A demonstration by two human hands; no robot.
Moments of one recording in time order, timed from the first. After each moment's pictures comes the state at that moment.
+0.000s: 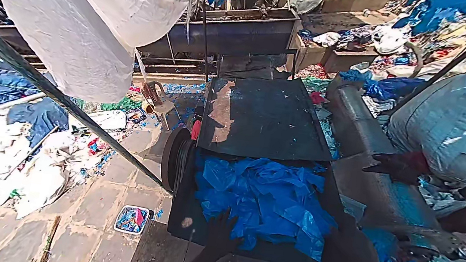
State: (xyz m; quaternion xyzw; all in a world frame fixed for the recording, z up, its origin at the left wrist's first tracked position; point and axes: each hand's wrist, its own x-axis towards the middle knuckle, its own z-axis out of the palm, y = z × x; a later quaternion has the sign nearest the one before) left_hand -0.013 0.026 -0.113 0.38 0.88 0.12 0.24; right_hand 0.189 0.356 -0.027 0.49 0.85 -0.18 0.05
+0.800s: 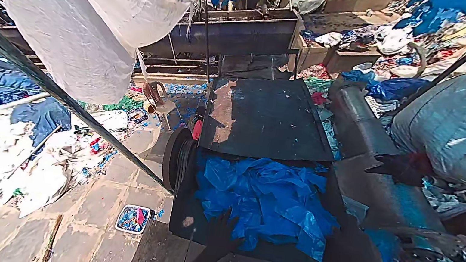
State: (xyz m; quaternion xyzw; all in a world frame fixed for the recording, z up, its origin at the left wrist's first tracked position) left_hand -0.012 0.024 -0.117 0.38 0.89 0.13 0.23; right_hand 0.190 0.363 -0.036 0.49 0.86 -0.15 0.08
